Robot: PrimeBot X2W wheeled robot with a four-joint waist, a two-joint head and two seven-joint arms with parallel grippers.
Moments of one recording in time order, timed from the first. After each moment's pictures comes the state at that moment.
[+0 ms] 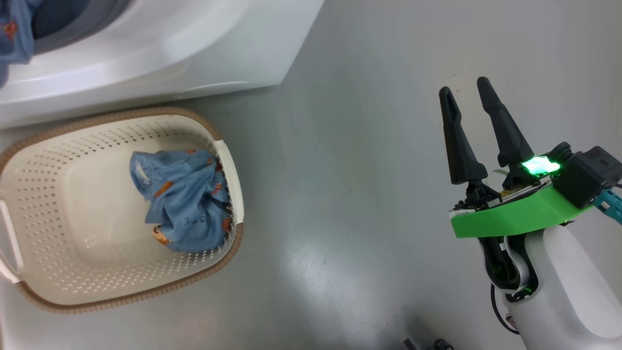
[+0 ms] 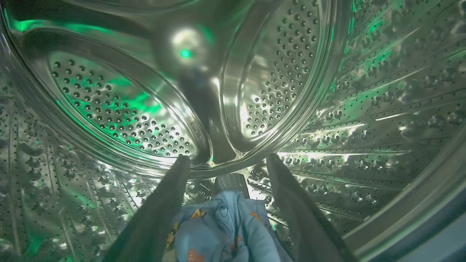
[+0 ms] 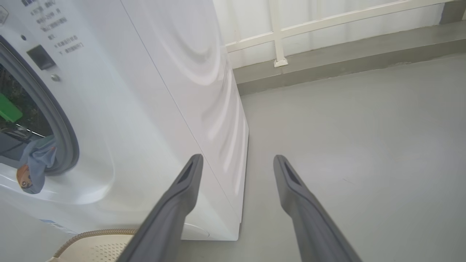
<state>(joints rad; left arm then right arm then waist) -1.34 0.38 -0.12 0.94 -0.26 -0.11 -0.26 -0.42 -0.13 0.22 0.08 0.49 0.12 -0.25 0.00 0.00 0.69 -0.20</state>
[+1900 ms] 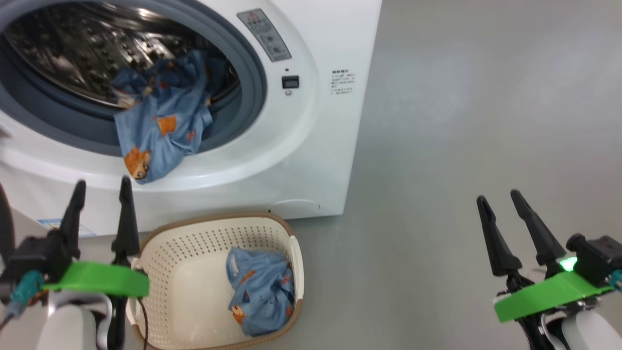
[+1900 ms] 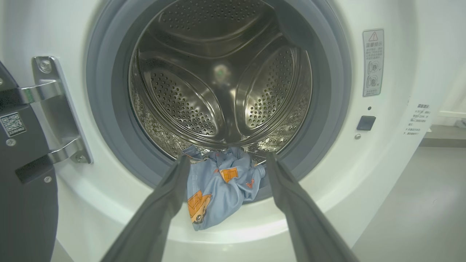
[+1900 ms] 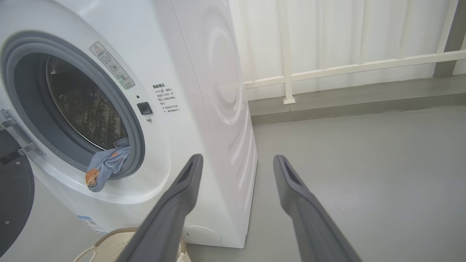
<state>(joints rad) -0.38 0.13 0.06 0.42 -0.24 -0.13 -0.26 -0.13 -0.26 0.18 0.14 0.51 0.12 -0.25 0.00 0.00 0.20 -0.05</state>
